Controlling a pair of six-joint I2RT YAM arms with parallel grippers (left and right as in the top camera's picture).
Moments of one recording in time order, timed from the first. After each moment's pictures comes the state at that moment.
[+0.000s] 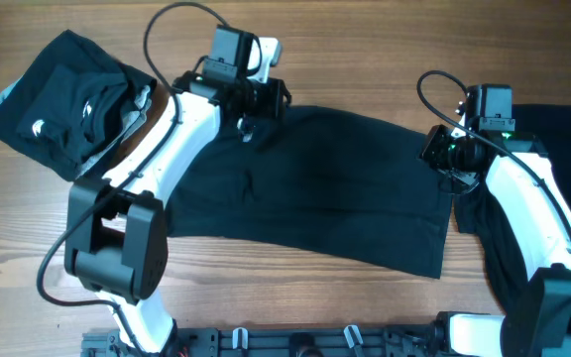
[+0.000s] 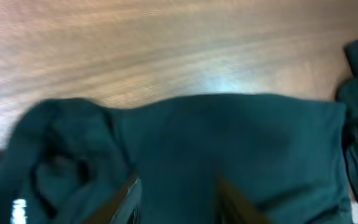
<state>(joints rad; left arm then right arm) -0.35 1.91 1.48 -0.52 0.36 -0.21 -0.06 1.52 1.02 -0.70 -0.12 0.46</state>
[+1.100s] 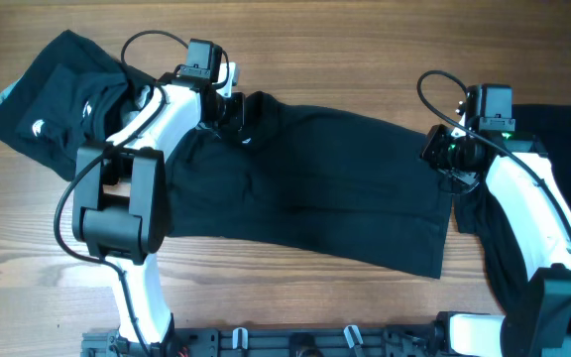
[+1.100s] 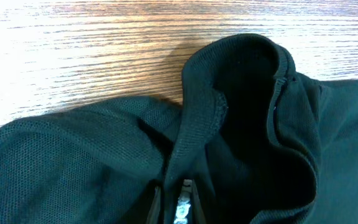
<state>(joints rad) -0.20 2.10 1.48 -0.59 0.24 -0.21 -0.06 1.52 1.02 -0.70 -0.12 0.46</state>
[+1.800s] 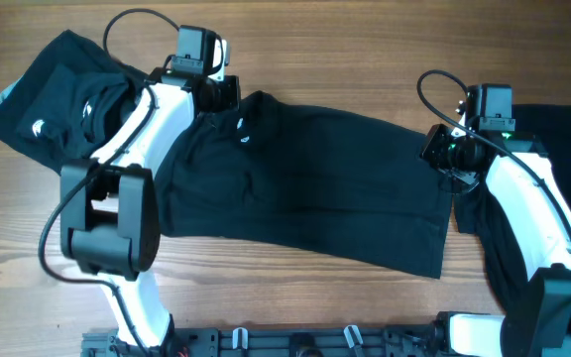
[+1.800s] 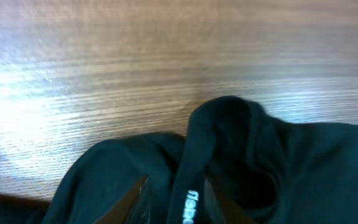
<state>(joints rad) -0.20 2.01 1.48 -0.54 0.13 -0.21 -0.06 1.52 1.02 -0.70 -0.12 0.46</state>
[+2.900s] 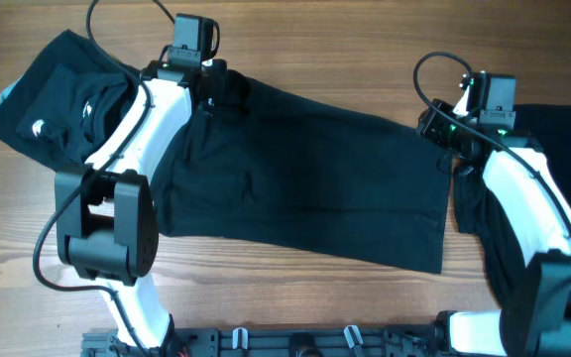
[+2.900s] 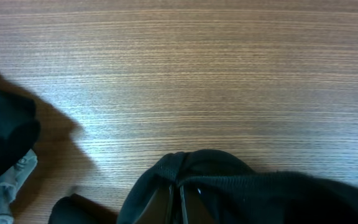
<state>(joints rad) -0.20 1.98 1.53 -0.52 -0.14 -0.19 -0.07 1.57 1.02 -0.42 -0.10 0.41</state>
